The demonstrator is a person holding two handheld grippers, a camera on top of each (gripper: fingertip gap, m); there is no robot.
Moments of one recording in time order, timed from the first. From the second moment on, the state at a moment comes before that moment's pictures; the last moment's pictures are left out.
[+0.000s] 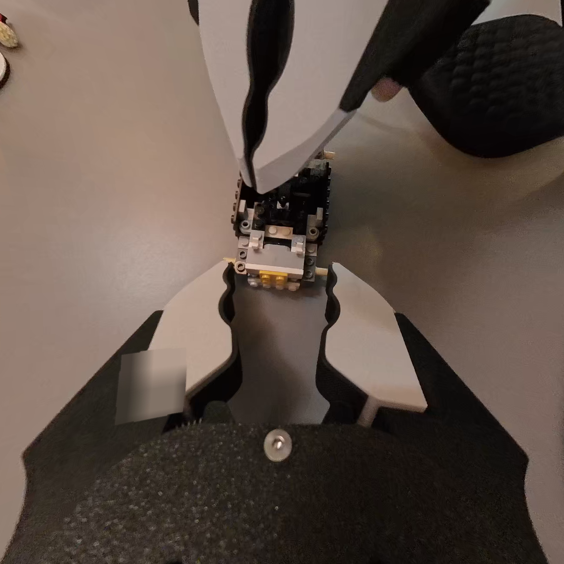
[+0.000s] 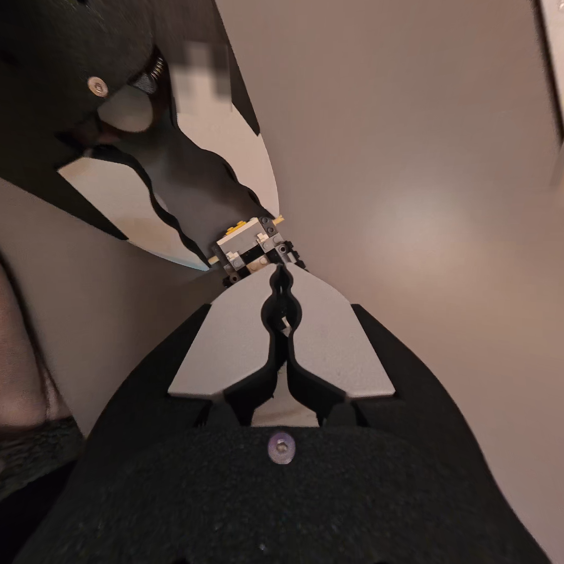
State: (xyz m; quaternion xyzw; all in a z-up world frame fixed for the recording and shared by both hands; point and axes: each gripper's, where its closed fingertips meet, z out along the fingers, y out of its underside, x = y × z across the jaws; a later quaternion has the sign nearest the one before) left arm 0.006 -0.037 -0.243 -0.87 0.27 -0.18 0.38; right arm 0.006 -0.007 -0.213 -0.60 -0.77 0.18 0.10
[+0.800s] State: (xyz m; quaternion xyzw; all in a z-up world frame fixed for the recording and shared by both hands) left arm 0.006 -0.039 -0.245 -0.86 0.30 -0.15 0.37; right arm 0.005 -0.017 -0.233 -0.58 -0.80 0.16 0.08
